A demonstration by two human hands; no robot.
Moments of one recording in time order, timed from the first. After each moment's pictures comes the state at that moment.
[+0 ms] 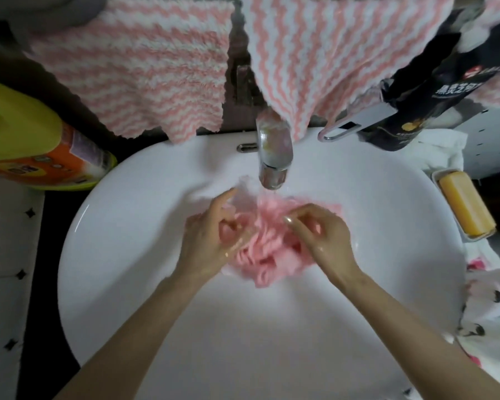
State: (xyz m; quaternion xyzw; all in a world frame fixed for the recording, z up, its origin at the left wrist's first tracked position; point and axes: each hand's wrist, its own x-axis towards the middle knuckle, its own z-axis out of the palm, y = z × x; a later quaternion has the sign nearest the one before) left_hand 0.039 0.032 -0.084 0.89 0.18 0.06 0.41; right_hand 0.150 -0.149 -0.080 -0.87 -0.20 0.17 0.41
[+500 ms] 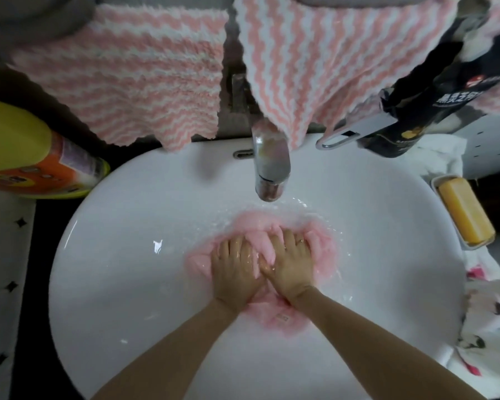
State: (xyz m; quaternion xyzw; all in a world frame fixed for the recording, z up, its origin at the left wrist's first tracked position) left_hand 0.033 -0.033 -0.190 0.96 0.21 0.13 0.13; right_hand 0.112 -0.136 -0.179 -0.93 -0.34 0.01 0.14
